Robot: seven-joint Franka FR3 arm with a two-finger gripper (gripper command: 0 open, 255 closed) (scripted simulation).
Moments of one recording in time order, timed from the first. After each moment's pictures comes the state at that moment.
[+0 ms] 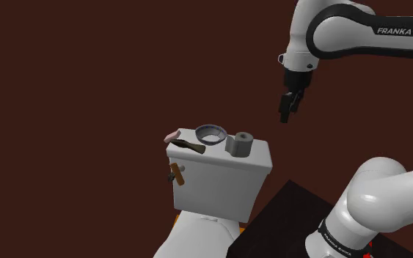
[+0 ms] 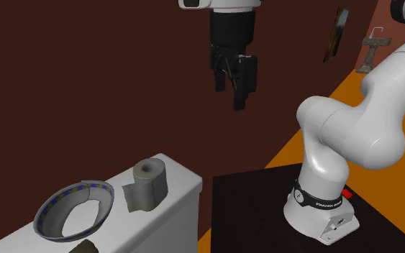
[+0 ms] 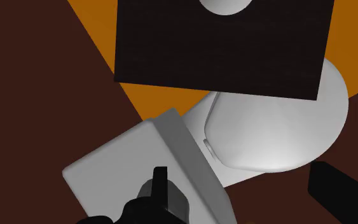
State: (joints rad) arm -0.02 -0.80 0.01 -2.39 -0.10 1.53 -0.11
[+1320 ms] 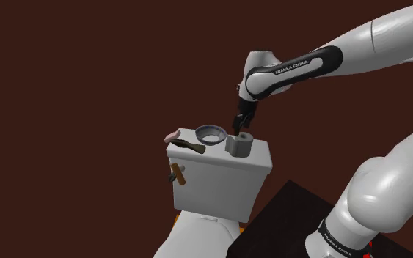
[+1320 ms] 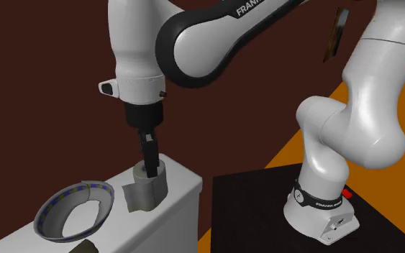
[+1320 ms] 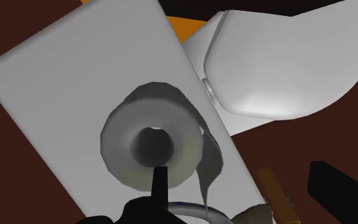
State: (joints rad) arm 0.00 -0.25 -0.10 -2.38 -0.03 2.17 -0.20
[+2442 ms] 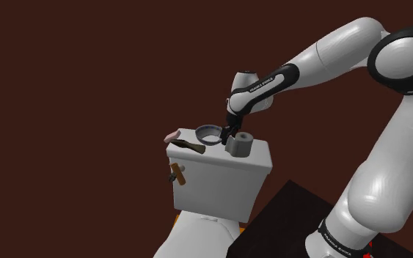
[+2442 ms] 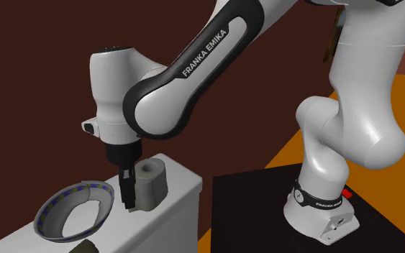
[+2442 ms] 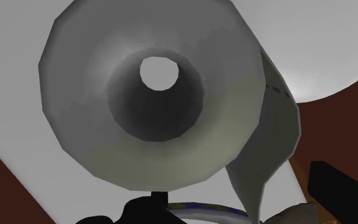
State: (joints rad) arm 0.01 0.02 -0.11 -2.32 0.05 2.42 -0.27
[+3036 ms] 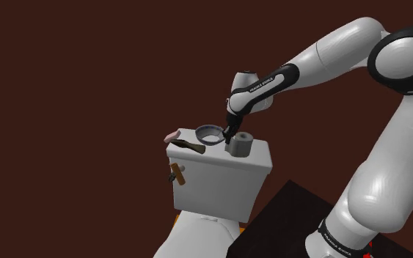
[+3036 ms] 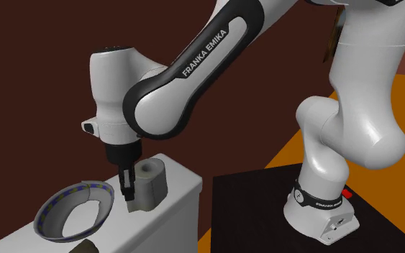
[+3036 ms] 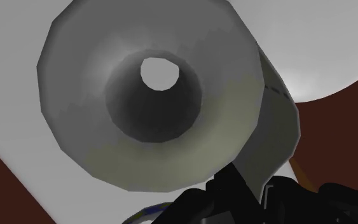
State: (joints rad) arm 0.01 0.02 -0.11 -2.32 0.05 2.42 -0.27
